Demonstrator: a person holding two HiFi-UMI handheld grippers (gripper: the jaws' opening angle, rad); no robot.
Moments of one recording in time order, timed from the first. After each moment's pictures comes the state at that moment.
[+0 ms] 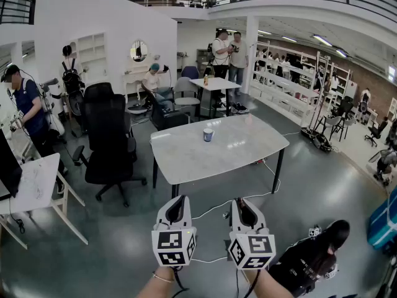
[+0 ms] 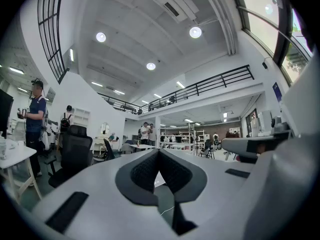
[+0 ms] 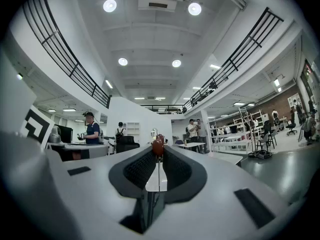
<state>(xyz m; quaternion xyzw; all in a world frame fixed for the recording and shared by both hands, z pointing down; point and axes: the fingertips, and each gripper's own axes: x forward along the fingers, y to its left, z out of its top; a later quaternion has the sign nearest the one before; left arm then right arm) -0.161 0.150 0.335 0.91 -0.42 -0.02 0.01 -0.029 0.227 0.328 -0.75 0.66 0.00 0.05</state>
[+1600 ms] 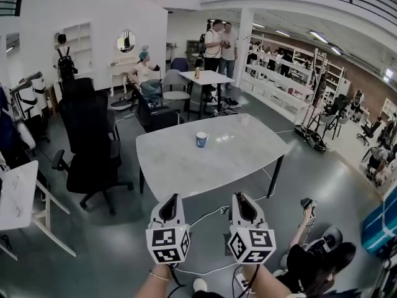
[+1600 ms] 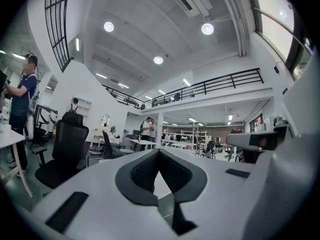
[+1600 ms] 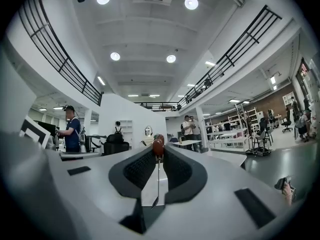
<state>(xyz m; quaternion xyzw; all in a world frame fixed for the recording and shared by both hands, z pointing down) -0.114 0.002 0.372 0.90 -0.42 -0.02 0.06 0.038 0.091 0.345 -0.77 0.63 -0.02 0.05</state>
